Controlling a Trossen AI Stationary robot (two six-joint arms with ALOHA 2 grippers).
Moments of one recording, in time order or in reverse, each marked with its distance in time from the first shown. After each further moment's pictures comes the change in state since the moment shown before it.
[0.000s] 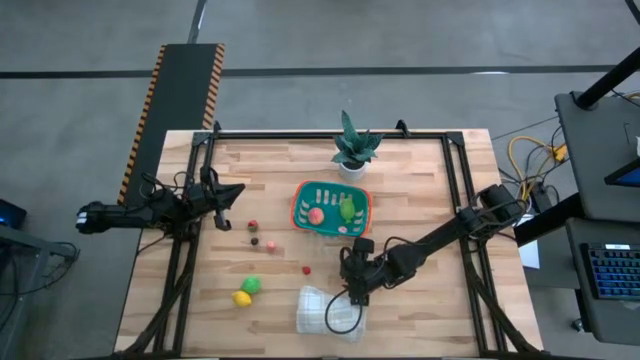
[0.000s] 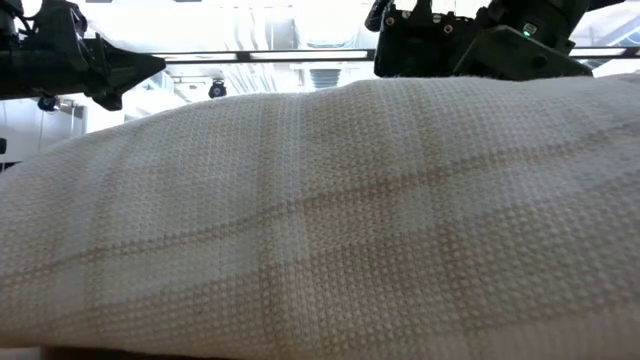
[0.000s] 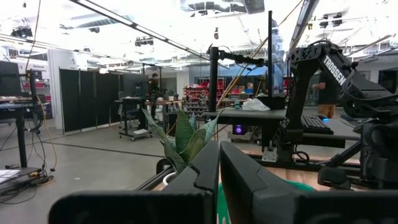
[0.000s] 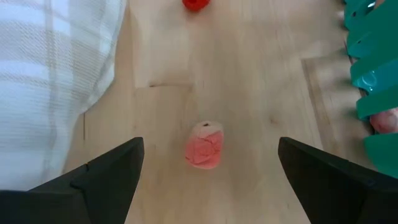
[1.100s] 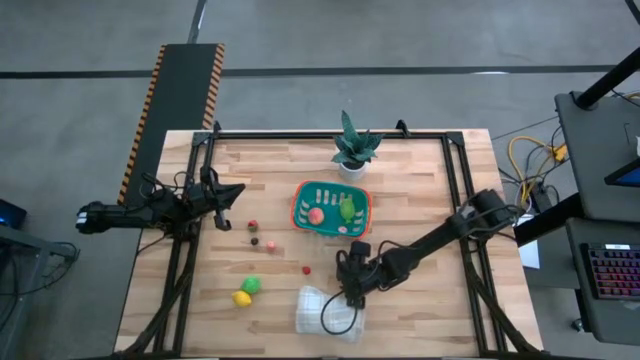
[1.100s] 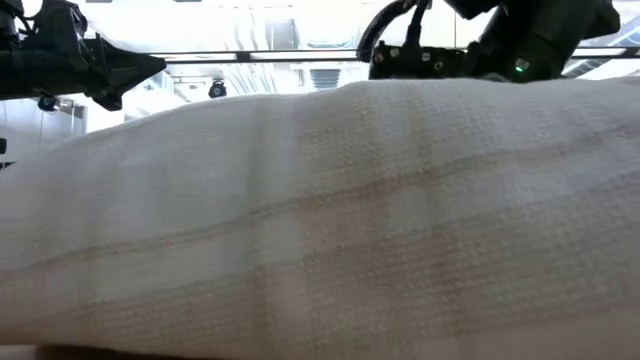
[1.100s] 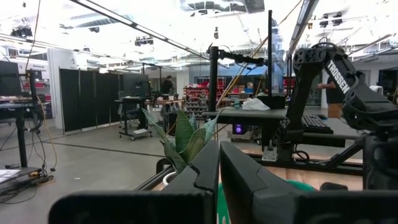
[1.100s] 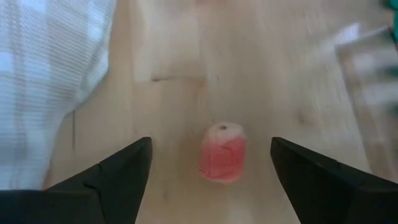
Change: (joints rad) left arm -0.001 0.001 0.000 -0.001 0.000 0.000; right arm -0.009 0.086 0.005 0.068 -0.027 0.018
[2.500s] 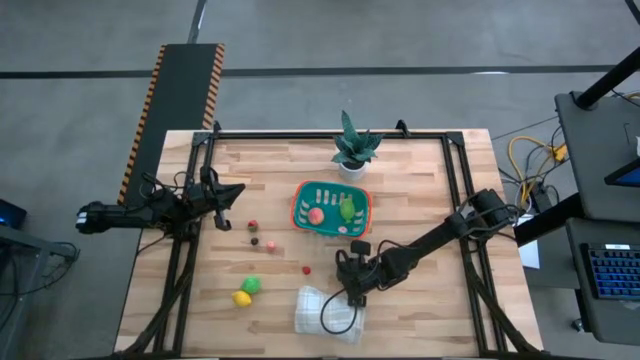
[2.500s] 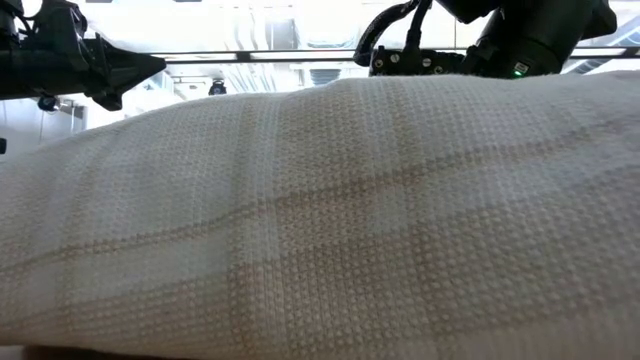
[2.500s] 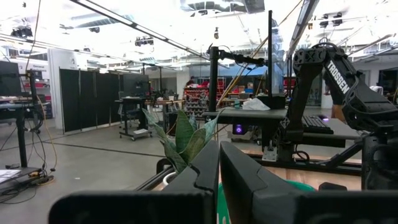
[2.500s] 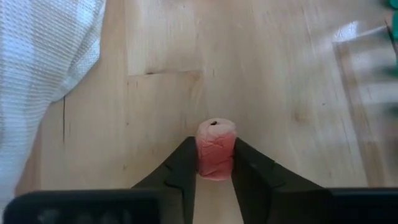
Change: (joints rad) left arm 0.001 0.000 0.000 0.000 0.000 0.000; right arm -0.011 0.004 0.004 -0.036 0.002 -0.032
